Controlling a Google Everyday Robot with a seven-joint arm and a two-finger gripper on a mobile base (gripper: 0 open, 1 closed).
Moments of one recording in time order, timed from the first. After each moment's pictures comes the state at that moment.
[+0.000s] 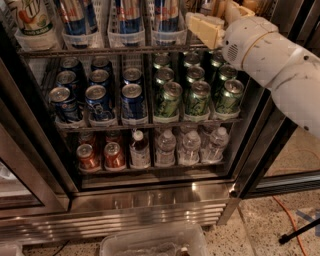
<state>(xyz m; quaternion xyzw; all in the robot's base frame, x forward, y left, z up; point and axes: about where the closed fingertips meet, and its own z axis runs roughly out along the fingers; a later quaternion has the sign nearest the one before) 0.636 -0.126 1.072 -0.20 0.60 0.13 0.76</state>
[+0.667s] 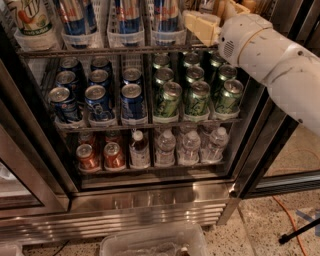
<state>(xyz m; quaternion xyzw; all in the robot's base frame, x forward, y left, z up) 0.647 -0.118 1.073 -0.20 0.60 0.14 0.76</state>
